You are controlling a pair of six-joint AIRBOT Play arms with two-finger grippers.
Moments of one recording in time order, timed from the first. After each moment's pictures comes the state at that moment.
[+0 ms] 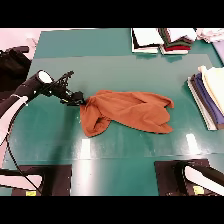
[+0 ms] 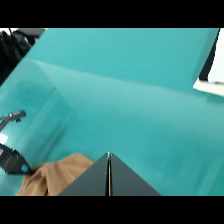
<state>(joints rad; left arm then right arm) -0.16 -1.54 1.18 0.98 -1.09 -1.39 -0.16 -1.13 1.87 -0.89 1.38 1.39</state>
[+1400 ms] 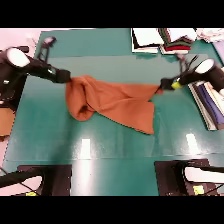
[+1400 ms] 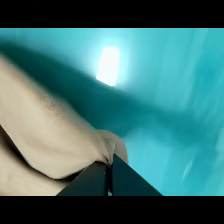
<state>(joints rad) -0.16 -1.28 1.43 1.29 -1.09 -1.44 -0.09 -1.36 1.27 -1.12 1.07 1.32</state>
